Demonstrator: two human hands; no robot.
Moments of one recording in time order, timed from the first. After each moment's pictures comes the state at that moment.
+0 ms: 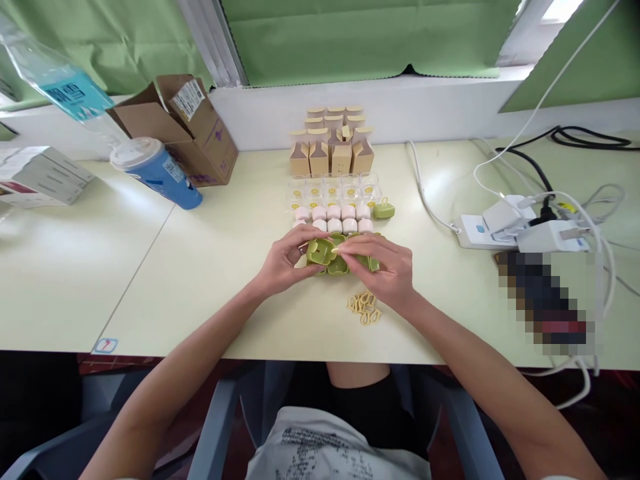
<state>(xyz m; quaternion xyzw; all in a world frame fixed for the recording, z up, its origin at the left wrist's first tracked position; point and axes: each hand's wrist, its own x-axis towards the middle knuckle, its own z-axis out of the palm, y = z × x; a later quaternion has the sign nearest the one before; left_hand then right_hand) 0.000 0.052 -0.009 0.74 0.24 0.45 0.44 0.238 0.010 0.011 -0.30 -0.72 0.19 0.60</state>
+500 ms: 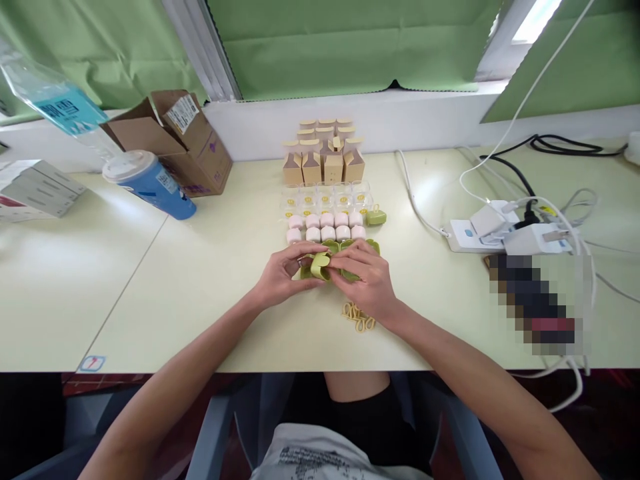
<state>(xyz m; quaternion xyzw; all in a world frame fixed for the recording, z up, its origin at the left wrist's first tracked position) 0.005 0.047 -0.014 0.71 0.23 0.44 0.49 0.227 0.009 -0.002 -0.36 -0.75 0.08 0.55</state>
